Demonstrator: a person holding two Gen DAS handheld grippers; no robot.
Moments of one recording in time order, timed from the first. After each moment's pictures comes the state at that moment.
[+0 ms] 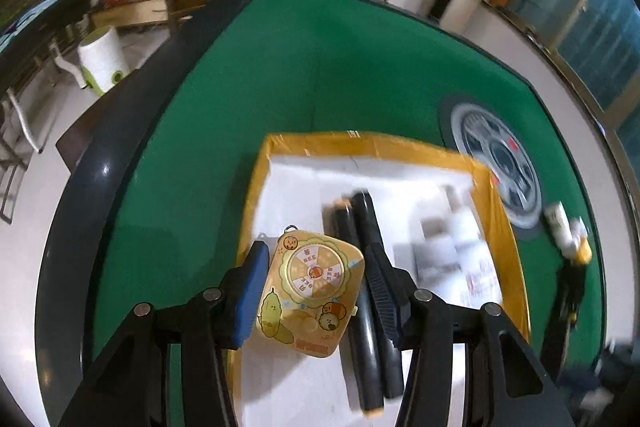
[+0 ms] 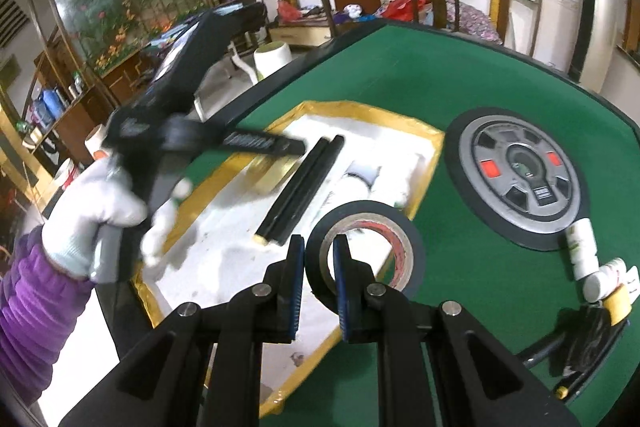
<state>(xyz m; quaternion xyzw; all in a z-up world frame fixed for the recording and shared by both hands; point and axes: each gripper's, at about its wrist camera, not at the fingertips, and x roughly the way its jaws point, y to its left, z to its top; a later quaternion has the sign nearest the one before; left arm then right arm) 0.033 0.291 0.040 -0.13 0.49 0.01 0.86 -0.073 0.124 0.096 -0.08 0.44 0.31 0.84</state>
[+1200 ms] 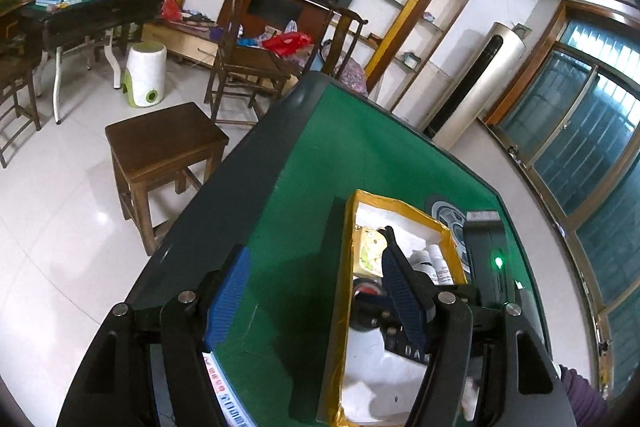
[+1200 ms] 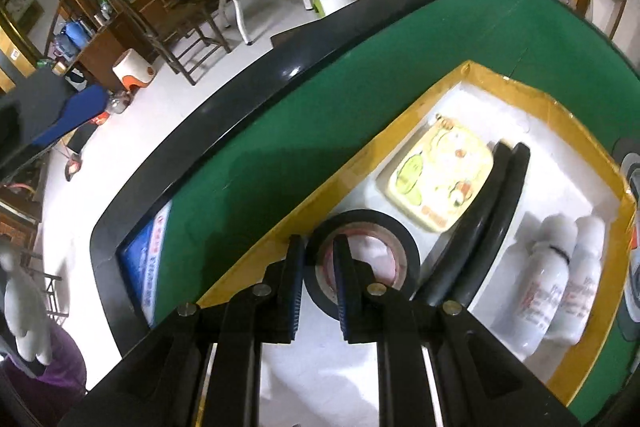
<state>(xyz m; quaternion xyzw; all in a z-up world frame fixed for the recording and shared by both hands) -0.136 0.403 0.104 -0.25 0.33 0.03 0.91 -0.035 0.280 0.039 -0.15 0.54 0.38 0.74</state>
